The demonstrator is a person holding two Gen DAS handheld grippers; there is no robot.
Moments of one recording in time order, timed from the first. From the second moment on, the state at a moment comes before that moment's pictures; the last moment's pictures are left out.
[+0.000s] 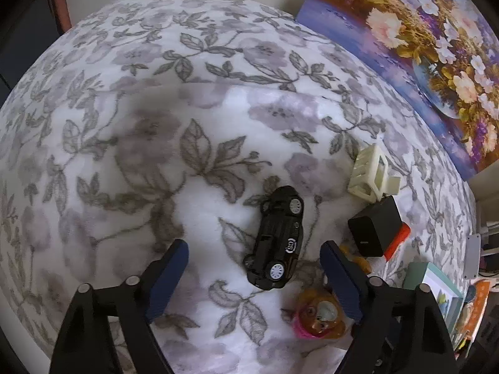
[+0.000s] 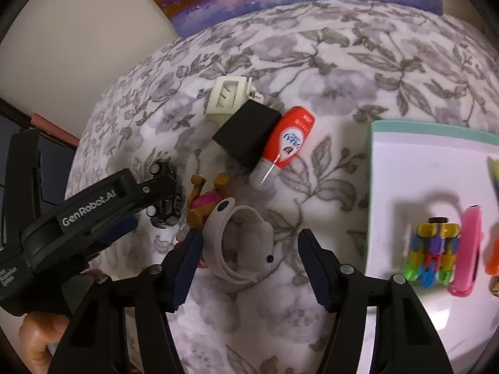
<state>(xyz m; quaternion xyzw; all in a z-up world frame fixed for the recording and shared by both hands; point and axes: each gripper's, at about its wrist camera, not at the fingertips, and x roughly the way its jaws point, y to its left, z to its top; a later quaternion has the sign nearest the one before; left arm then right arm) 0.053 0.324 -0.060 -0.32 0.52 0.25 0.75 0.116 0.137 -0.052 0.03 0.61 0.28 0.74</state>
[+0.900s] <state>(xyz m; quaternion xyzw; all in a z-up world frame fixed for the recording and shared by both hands) 0.065 0.315 -0.062 -0.30 0.53 0.22 0.76 0.122 0.127 -0.066 0.05 0.65 0.26 0.72</state>
